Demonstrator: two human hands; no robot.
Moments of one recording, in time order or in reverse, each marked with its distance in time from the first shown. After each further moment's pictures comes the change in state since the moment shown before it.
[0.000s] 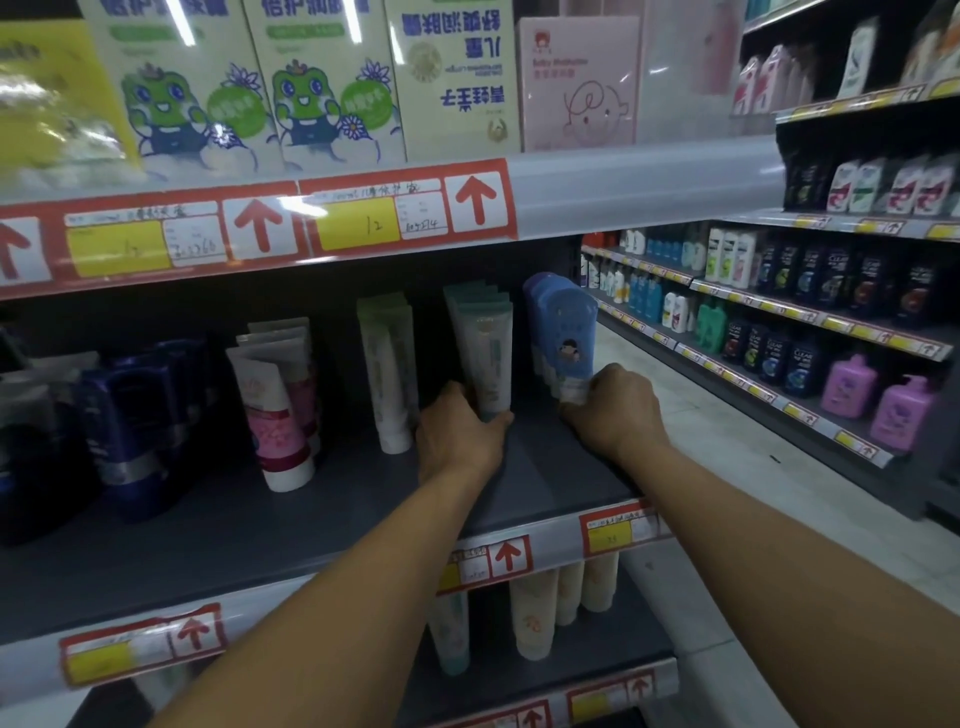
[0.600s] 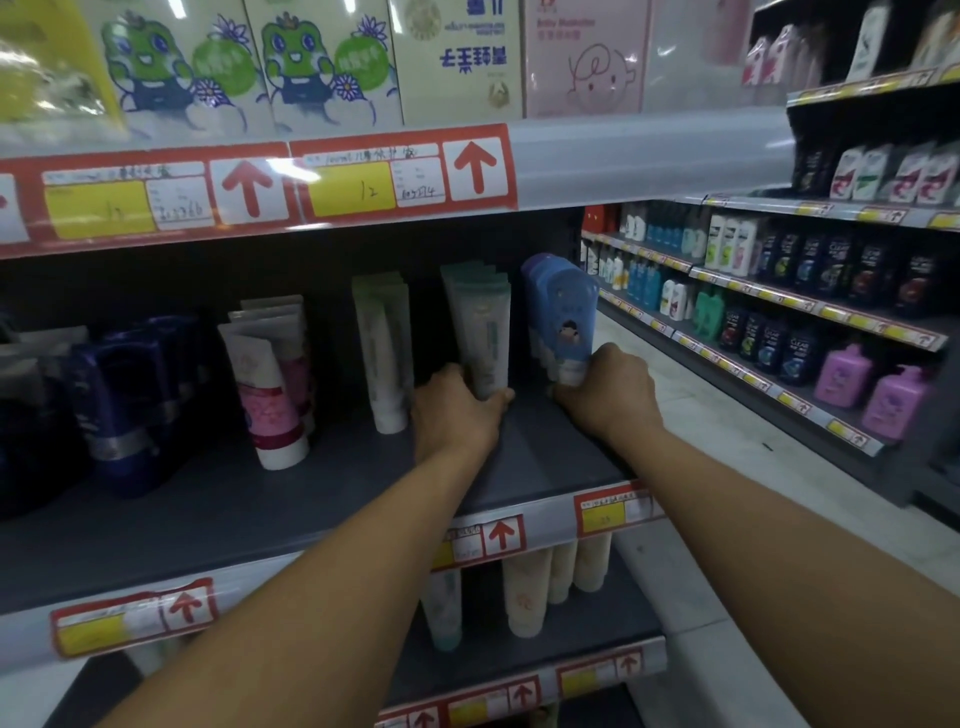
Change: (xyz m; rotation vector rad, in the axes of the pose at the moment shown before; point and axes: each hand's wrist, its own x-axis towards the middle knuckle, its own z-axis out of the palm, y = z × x) left_hand -0.003 0.004 -0.001 0.005 0.043 0.007; right_hand -0.003 -0.005 -0.001 0.029 0.005 0.009
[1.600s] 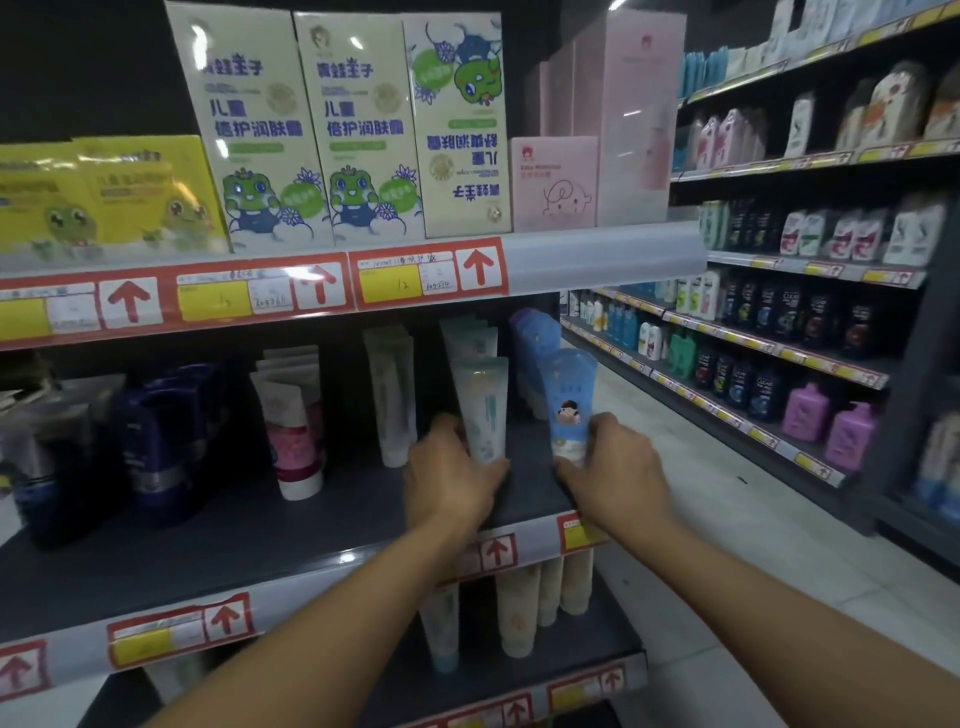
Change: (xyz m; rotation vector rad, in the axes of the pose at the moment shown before) left_hand -0.060 0.010 -0.047 -0.026 -0.036 0.015; right_hand -0.085 0.005 -0.044 -0.059 0.024 -0.085
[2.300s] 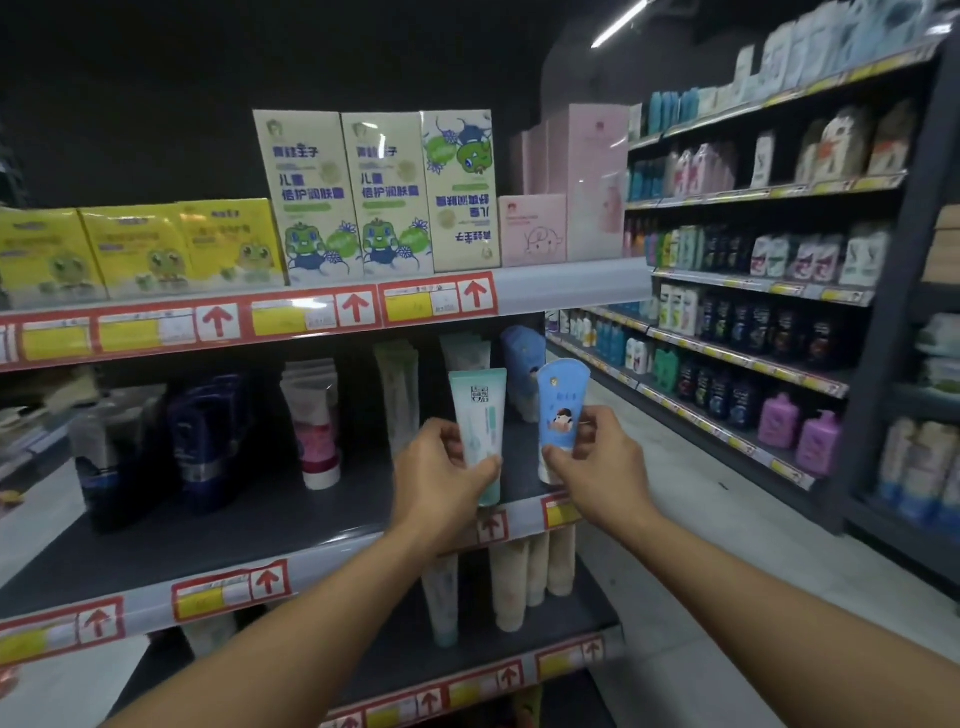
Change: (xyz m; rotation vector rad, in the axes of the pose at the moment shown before) left_hand -0.058 0.014 -0.060 -0.241 -0.070 0.117; right_hand -0.046 -0.018 -0.037 0.466 0.063 0.017
